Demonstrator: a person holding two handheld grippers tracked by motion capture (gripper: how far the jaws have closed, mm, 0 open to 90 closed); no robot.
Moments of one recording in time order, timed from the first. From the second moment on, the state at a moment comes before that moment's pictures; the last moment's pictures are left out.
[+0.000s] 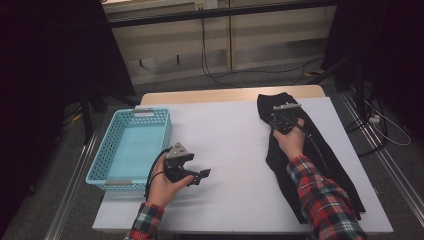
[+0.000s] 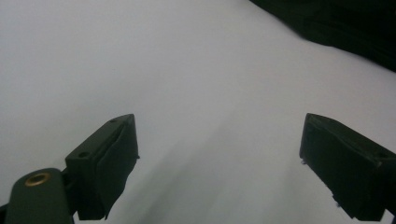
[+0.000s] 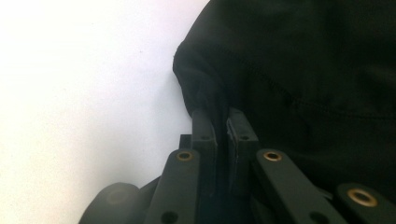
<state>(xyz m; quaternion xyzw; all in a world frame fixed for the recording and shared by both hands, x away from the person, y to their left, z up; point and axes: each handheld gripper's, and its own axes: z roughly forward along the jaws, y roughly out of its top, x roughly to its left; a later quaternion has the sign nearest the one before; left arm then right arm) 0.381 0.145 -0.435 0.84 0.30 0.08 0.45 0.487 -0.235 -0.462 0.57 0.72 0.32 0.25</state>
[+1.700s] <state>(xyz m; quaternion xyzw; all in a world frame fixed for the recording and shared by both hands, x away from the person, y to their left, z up) 0.383 0.144 -0.436 0.84 0.31 0.08 0.44 0.429 -0.134 -0.444 0.38 0.83 0.39 0.14</state>
